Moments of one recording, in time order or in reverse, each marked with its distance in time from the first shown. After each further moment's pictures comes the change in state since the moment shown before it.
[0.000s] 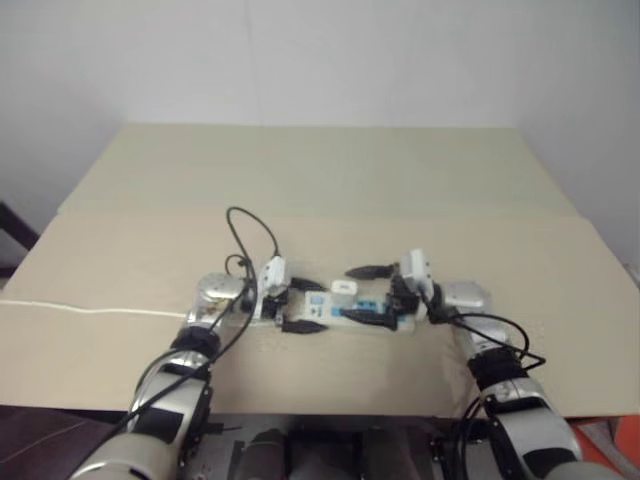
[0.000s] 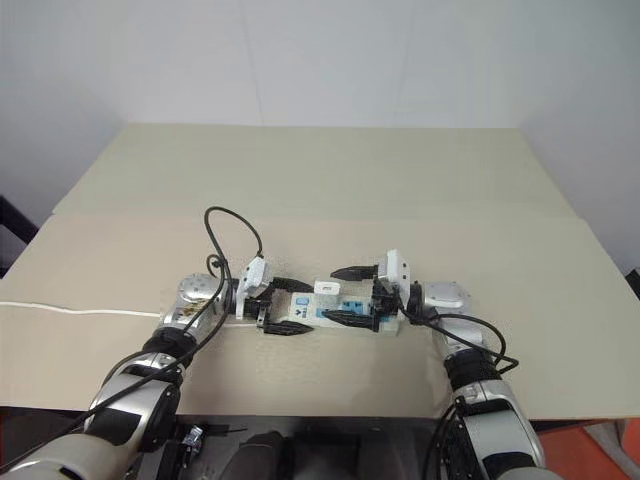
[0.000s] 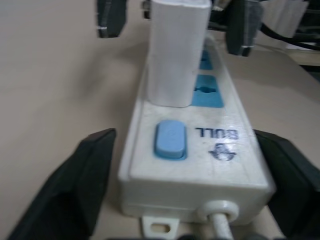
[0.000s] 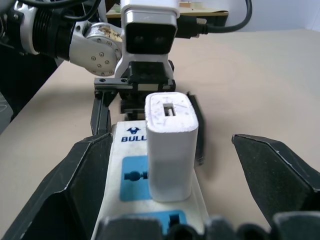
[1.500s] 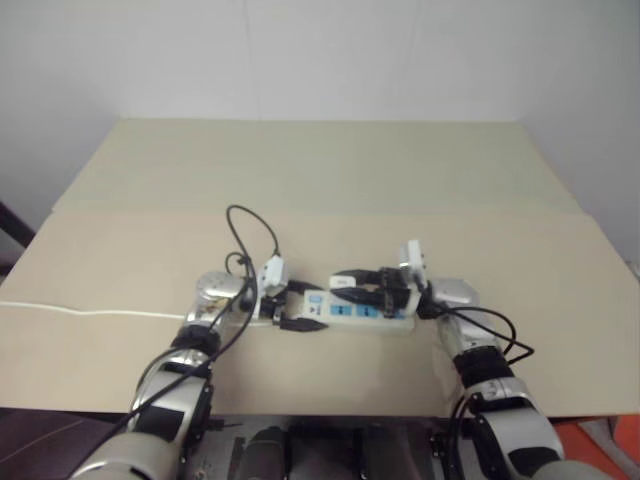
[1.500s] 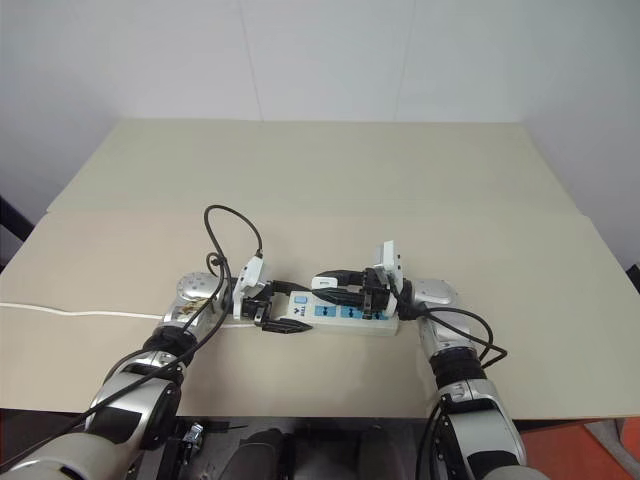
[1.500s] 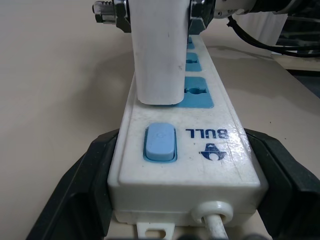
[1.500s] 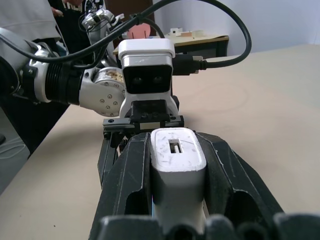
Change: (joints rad) left arm -0.014 -0.007 0.021 0.037 0.005 -0.023 -0.070; right arm -0.029 0.109 -0.061 -0.022 0.042 0.107 0.023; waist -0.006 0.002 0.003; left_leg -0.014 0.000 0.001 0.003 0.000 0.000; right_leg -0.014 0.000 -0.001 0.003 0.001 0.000
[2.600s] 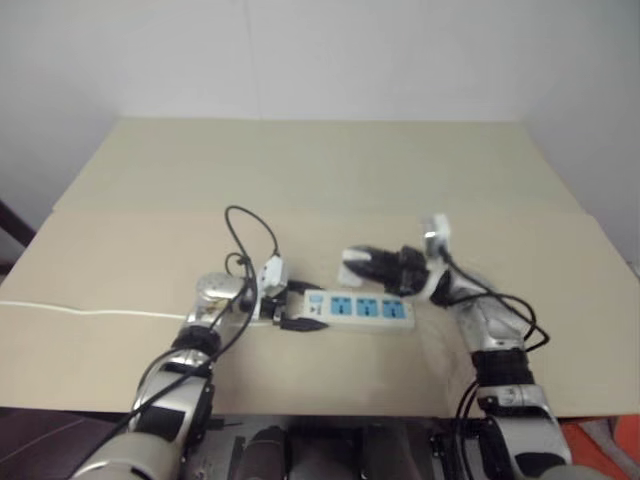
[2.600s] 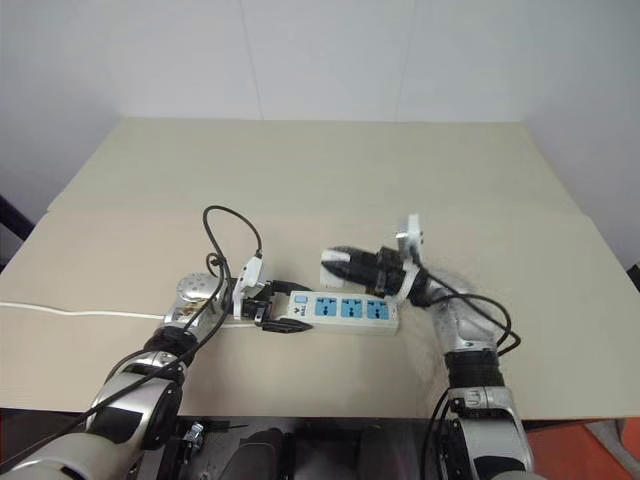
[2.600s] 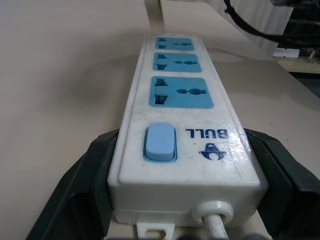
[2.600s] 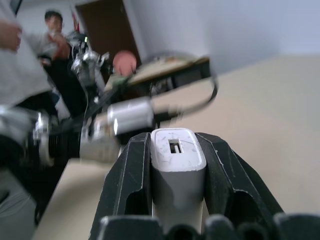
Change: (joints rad) left arm 0.000 -0.003 0.010 0.012 0.001 -0.016 -0.003; right arm 0.052 -0.009 -0.078 -0.215 0.096 0.314 -0.084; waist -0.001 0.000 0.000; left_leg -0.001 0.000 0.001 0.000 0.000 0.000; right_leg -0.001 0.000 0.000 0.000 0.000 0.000
